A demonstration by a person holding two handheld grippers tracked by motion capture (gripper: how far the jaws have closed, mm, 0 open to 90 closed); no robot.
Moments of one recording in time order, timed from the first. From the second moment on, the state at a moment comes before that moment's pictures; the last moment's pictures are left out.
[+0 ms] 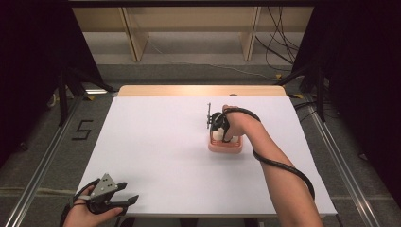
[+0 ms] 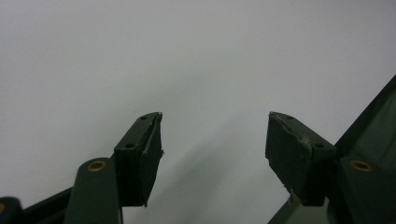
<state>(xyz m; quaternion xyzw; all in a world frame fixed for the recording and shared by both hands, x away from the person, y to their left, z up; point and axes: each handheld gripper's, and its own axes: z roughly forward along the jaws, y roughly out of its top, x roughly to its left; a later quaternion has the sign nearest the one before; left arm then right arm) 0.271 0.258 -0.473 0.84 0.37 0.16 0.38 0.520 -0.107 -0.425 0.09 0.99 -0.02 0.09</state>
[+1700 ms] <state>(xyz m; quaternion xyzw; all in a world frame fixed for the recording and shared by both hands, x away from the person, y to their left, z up) 0.272 0.258 -0.472 0.84 0.36 0.17 0.37 0.507 -0.132 -0.407 0.10 0.99 0.05 0.12</state>
